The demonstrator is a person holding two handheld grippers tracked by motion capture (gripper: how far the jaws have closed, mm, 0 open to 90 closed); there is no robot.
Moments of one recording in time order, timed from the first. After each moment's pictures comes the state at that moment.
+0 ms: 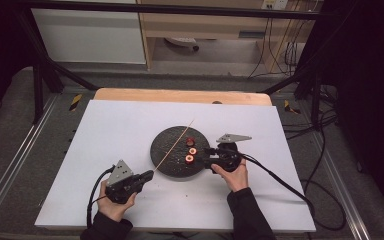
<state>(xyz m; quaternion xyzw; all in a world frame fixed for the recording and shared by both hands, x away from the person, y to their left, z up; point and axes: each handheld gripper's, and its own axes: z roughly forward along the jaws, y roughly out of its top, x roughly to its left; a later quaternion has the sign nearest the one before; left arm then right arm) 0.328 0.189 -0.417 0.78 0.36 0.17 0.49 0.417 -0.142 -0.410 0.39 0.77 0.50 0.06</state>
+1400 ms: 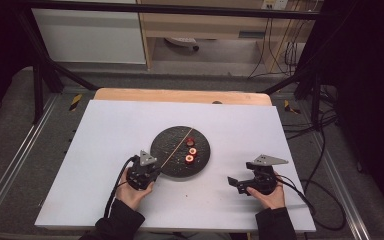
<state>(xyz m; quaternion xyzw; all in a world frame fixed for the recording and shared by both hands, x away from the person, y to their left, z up) 0.372 0.145 -0.433 0.82 0.43 0.17 0.35 0.368 -0.237 -0.443 0.42 0.78 0.45 0.12</state>
